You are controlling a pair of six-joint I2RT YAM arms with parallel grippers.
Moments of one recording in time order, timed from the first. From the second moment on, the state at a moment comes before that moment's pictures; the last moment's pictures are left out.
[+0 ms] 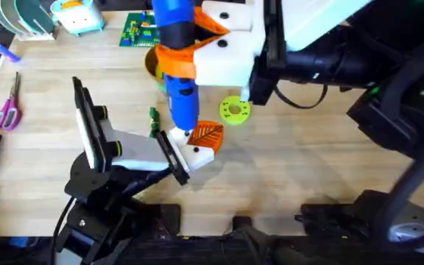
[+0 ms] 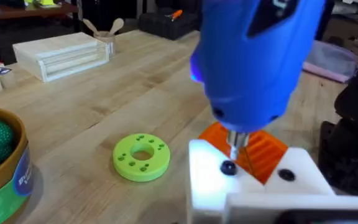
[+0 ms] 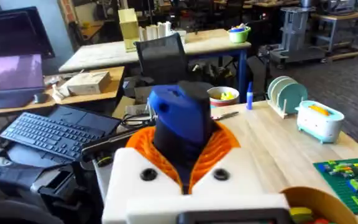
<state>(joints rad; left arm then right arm) -0.39 0.01 0.01 -0.05 0.64 -0.11 0.74 1.14 0.85 0.40 -0.68 0.12</state>
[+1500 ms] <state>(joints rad) -0.39 0.01 0.01 -0.05 0.64 -0.11 0.76 1.14 0.85 0.41 -0.68 0.12</state>
